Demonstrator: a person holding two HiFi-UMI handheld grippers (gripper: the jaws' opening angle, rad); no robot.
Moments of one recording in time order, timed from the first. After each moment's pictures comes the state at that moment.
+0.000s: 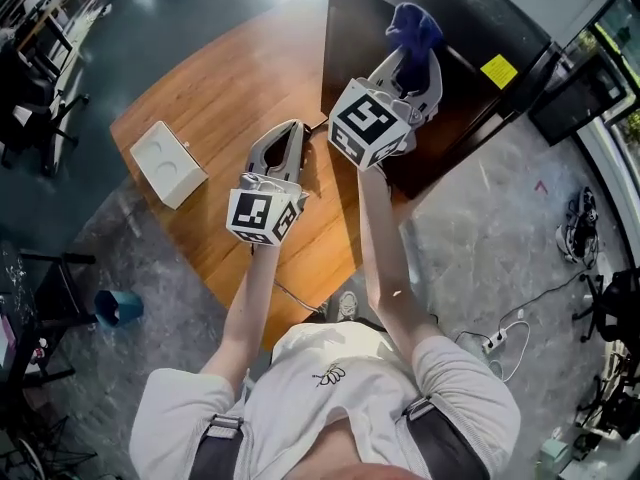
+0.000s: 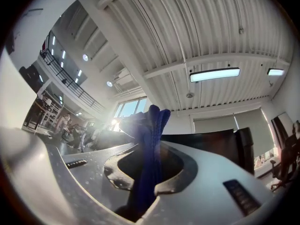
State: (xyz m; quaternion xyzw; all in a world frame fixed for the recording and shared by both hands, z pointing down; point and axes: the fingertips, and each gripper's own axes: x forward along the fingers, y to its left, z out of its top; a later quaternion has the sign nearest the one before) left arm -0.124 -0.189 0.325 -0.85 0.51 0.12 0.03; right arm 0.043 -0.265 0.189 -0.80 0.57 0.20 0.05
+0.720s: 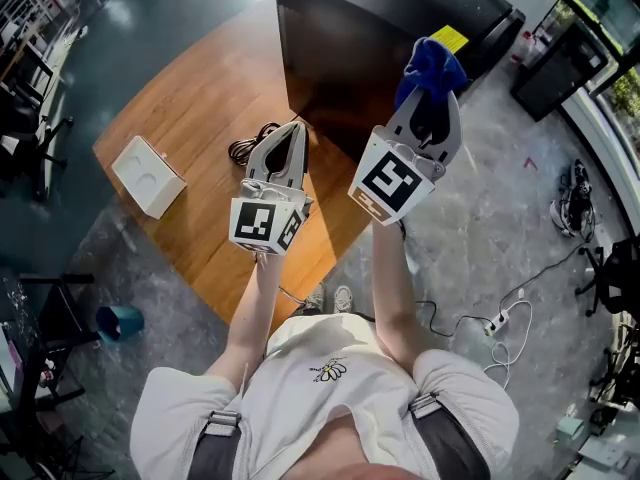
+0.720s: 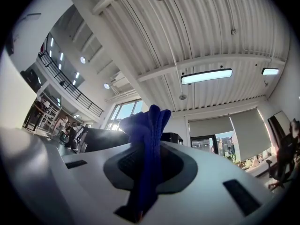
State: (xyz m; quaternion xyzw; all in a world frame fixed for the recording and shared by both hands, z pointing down) left arm -0.041 -0.165 0.304 -0.87 0.48 0.13 0.04; right arm 0.142 -0.175 0.196 -0.80 0.56 0.20 0.06
